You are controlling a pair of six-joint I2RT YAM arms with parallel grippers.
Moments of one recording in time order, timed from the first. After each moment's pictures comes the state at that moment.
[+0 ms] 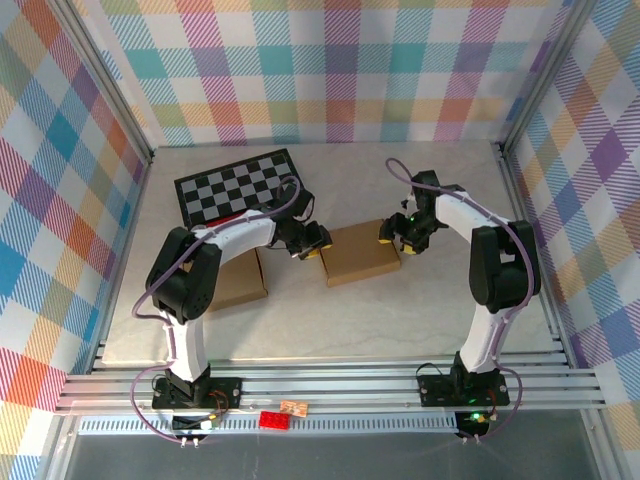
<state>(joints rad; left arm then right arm) -0.54 1.92 1.33 -0.47 0.35 -0.91 0.20 1.88 1.31 -0.81 -0.40 0.41</state>
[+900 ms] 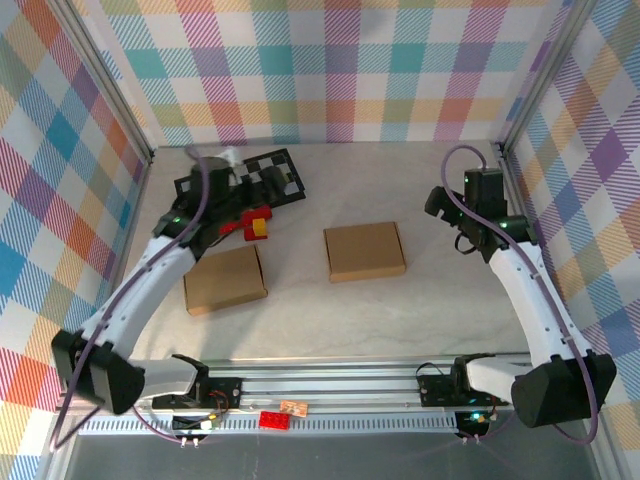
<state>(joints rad) -0.34 1.23 1.19 -0.41 0.06 -0.67 0.16 1.17 1.14 -0.73 0.19 0.49</state>
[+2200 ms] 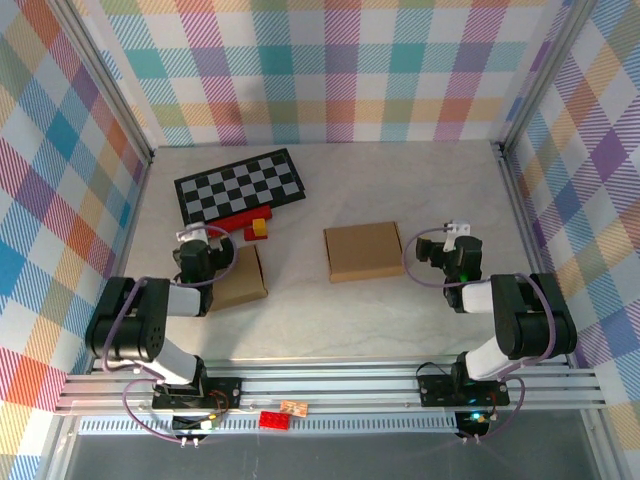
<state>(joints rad) -0.04 1.56 0.33 0.78 -0.22 -0.17 0.03 1.52 0.34 0.76 0.02 0.05</state>
